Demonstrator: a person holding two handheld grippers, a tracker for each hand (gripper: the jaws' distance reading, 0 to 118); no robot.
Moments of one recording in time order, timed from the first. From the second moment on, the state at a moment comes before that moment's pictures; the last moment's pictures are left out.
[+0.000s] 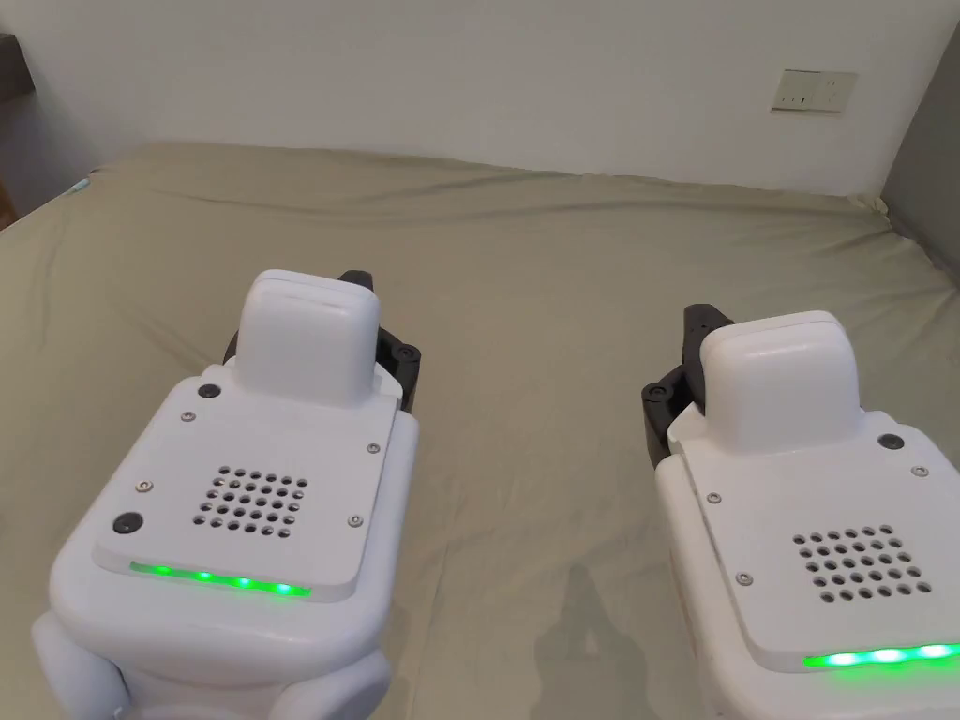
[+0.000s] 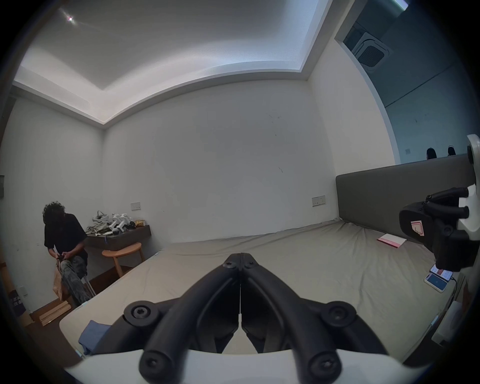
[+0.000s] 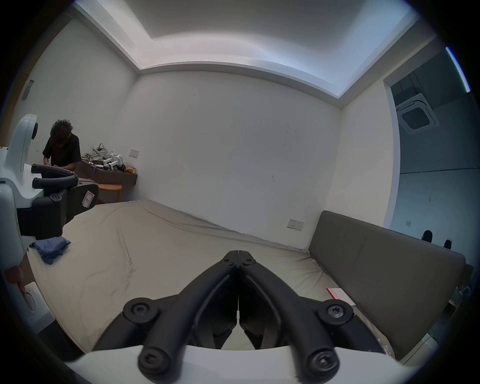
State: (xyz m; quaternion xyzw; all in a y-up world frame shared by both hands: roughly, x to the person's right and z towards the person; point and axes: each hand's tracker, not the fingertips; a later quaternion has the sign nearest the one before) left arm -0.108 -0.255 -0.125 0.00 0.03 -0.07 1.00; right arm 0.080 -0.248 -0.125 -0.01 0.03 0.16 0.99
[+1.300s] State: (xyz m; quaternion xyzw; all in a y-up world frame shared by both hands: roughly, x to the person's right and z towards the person) left arm -0.107 -0.247 -0.125 -0.01 0.03 -0.08 1.00; right arm 0.102 -0.208 -0.148 -0.18 -0.02 0.01 0.98
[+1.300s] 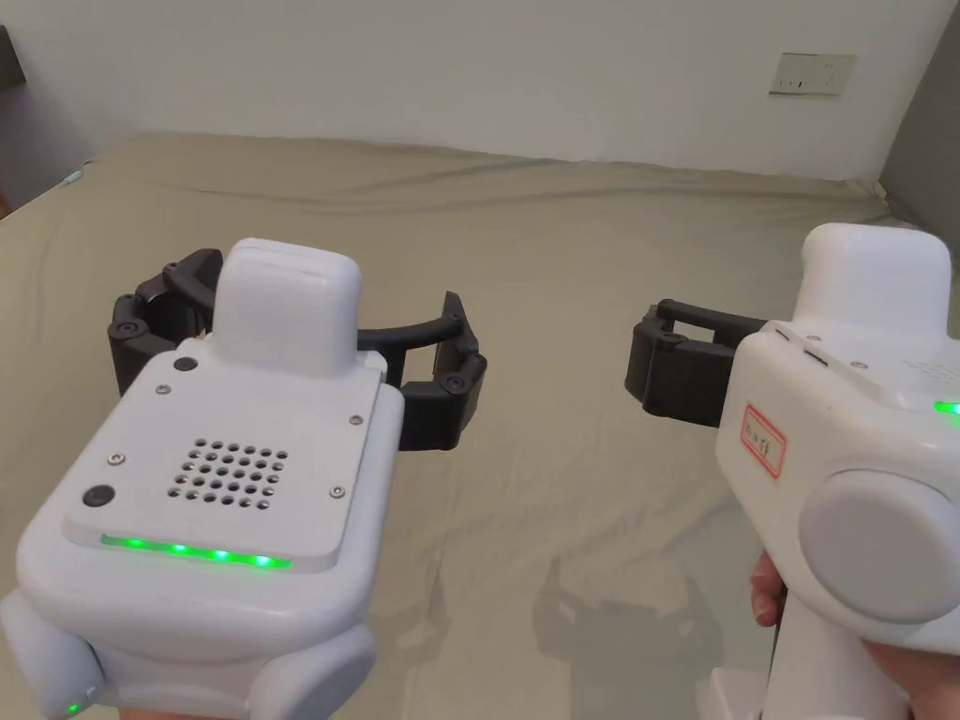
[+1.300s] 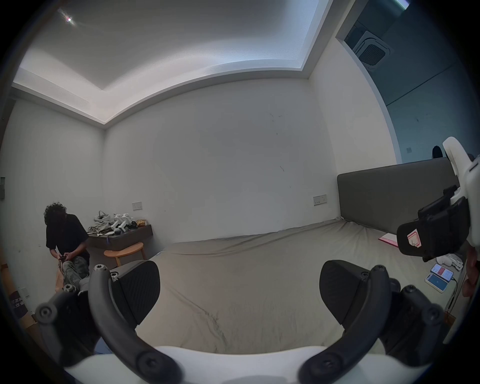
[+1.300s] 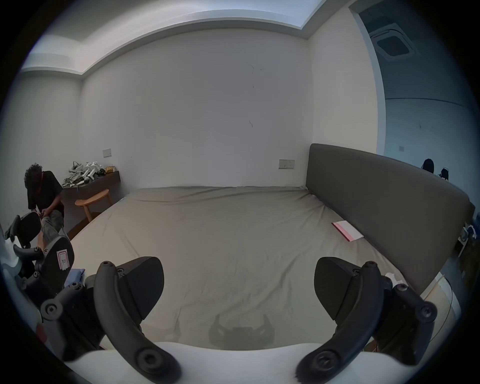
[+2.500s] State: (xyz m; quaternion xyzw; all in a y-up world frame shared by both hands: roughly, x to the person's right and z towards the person) left arm -0.111 -0.249 -0.127 -0.01 0.03 -0.08 1.00; right arm 0.112 -0.223 -0.148 -0.13 0.00 0.01 0.99
